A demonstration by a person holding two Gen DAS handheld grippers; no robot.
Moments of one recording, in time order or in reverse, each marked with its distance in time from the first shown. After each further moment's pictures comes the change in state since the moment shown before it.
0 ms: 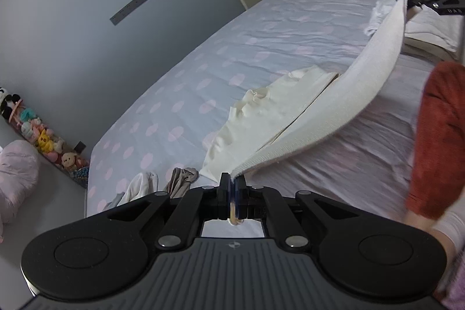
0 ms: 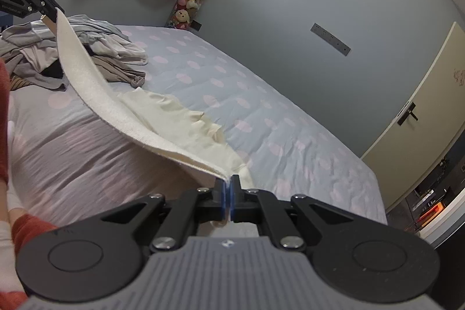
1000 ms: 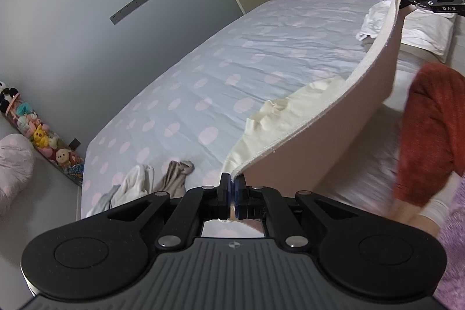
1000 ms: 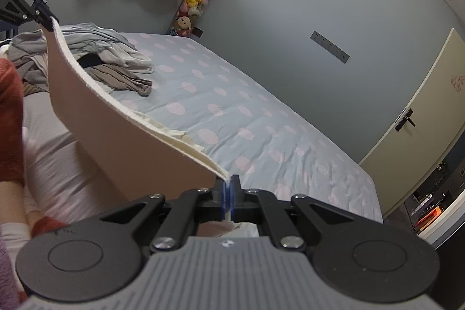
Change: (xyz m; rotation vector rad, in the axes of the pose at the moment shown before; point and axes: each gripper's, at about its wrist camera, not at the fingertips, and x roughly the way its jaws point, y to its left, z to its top) left arm -0.012 0.008 -0.018 -0.031 -0.019 -0.021; right arm -0.019 0.014 0.011 -0.007 -0.018 -0.004
